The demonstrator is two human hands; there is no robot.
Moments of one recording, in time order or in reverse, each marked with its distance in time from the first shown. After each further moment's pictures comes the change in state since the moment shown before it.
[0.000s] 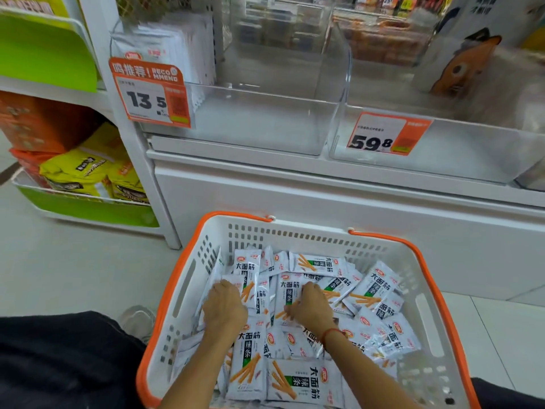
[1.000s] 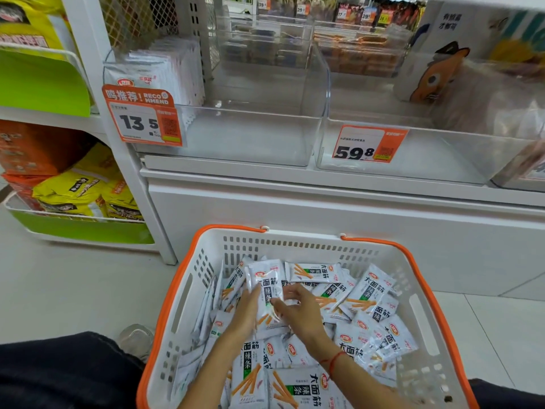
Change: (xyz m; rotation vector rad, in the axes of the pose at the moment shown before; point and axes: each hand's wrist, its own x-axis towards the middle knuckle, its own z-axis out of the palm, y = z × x) left_hand -0.014 0.037 -0.007 -1.084 -0.242 0.059; right_hand -0.029 -0.016 0.001 0.793 0.104 -0.141
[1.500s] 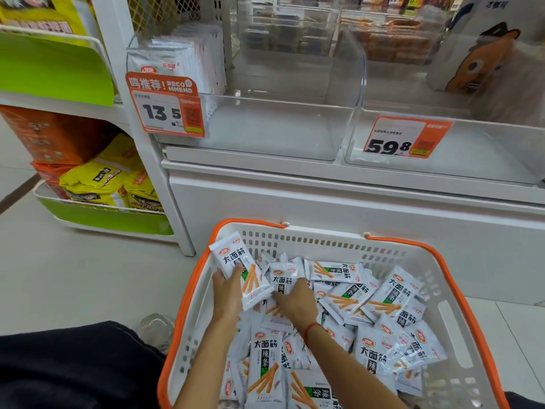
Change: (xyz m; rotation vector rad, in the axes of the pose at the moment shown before) left_hand 0.009 0.013 -0.056 -0.376 0.360 0.068; right_hand 0.037 -0.005 0.048 -0.377 0.021 0.217
